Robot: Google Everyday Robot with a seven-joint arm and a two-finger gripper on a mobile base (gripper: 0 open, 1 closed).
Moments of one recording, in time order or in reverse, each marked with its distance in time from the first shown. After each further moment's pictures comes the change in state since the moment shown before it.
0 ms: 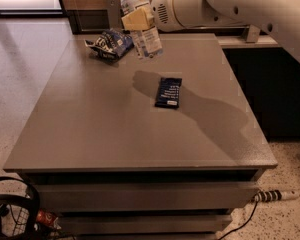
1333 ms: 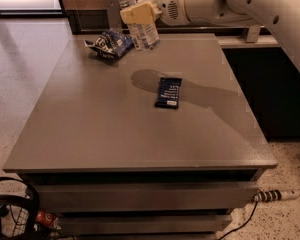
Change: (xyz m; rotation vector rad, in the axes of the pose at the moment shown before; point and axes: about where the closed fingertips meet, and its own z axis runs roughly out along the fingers) arm -0.021 -0.003 0.005 -0.226 -0.146 -0.140
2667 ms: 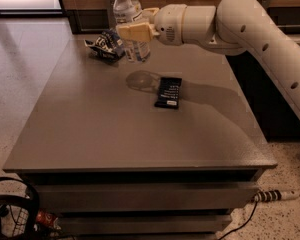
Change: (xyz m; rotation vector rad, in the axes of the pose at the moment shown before) arm 0.027 0.013 0.018 -0.111 -0.163 -0.052
